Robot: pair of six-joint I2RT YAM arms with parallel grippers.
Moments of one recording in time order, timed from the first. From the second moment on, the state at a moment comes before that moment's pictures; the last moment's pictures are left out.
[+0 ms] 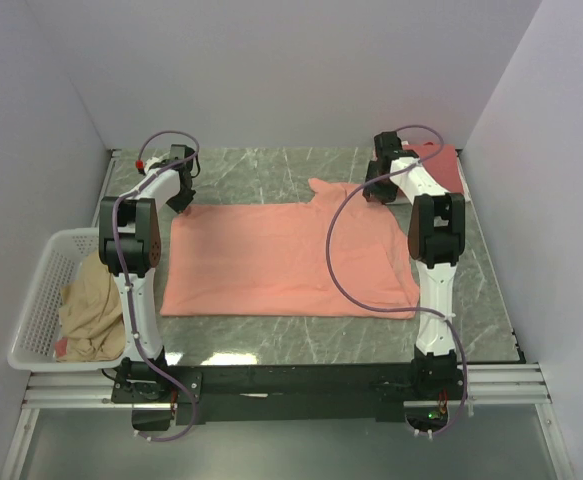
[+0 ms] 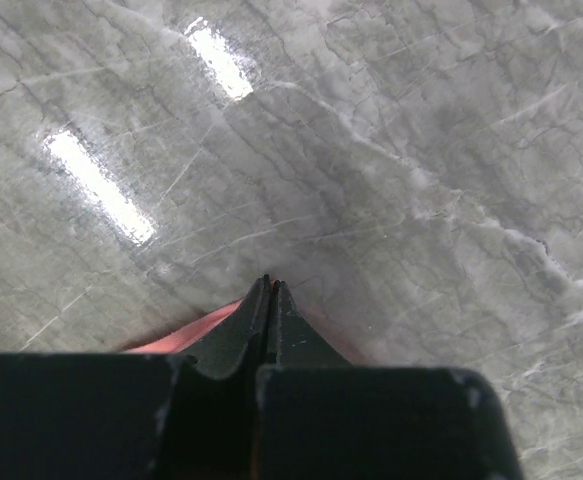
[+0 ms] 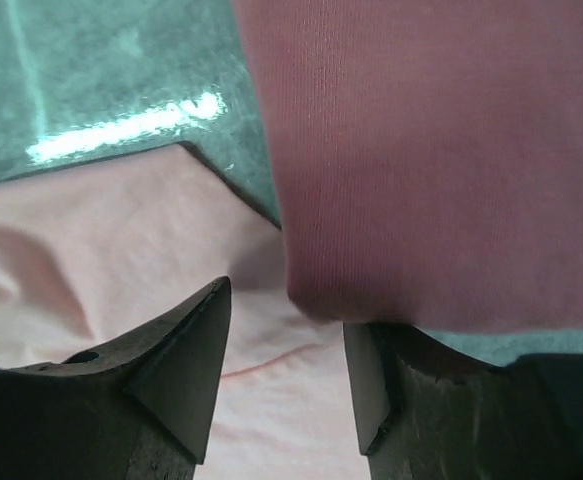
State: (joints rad) left arm -0.07 2.21 1.70 -0.63 -0.46 -0.96; right arm 0.10 2.35 1.97 -0.70 0.12 0.31
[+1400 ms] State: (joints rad) left arm -0.04 2.04 1.60 -0.61 -0.40 -0.96; right arm 0.10 1.95 1.48 -0.37 0.15 0.38
